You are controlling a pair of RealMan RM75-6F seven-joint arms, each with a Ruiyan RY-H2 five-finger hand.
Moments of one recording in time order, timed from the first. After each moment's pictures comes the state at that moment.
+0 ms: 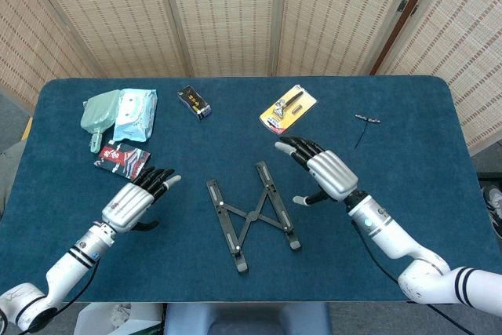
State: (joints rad) left arm -0.60 -1.29 -0.02 -1.49 1.57 1.05 0.03; right arm 0.73 -1.26 0.08 -1.57 -1.49 1.09 0.26
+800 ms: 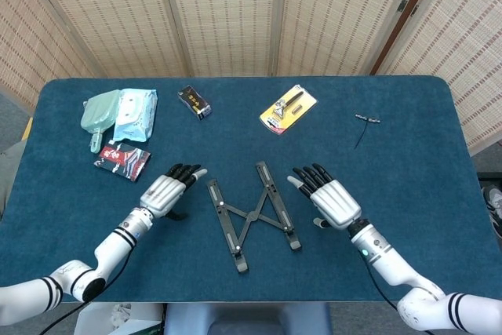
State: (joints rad) left arm -0.74 -1.52 -0.11 -1.32 1.34 0.82 0.06; right arm 0.60 -1.42 0.01 -1.49 -1.47 1.10 -0.26
